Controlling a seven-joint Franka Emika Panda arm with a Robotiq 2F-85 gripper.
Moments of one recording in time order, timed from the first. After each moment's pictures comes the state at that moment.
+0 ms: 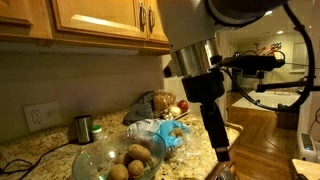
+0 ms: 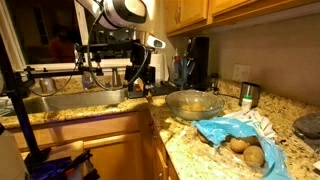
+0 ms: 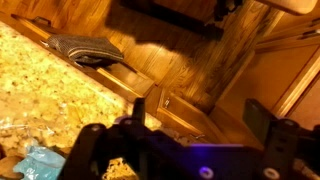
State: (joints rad) arm 0.14 -0.30 0.17 -2.45 0.00 1.95 -0.02
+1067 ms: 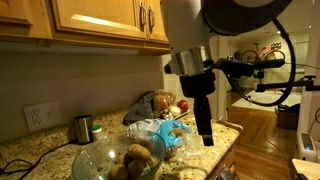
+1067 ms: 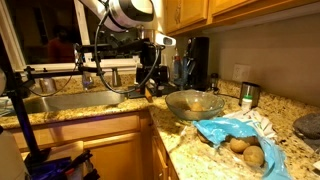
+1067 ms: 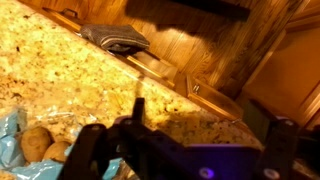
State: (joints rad) arm 0.09 -0.28 0.13 -2.45 -0.12 2.04 0.01
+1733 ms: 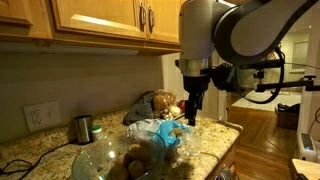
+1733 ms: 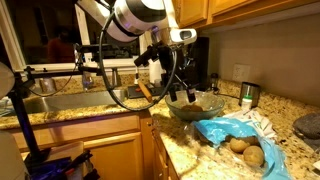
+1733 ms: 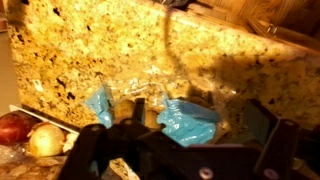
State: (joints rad) arm -0.07 -0.28 0.09 -2.53 -0.40 2.36 0.26
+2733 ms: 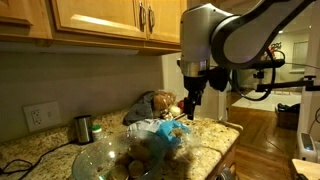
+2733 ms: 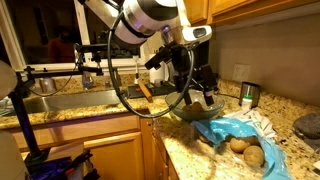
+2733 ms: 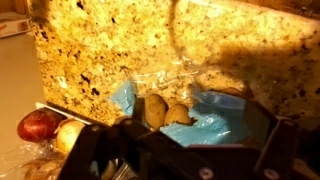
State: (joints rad) arm -0.12 -0.23 0.05 -2.49 -0.50 2.41 0.29
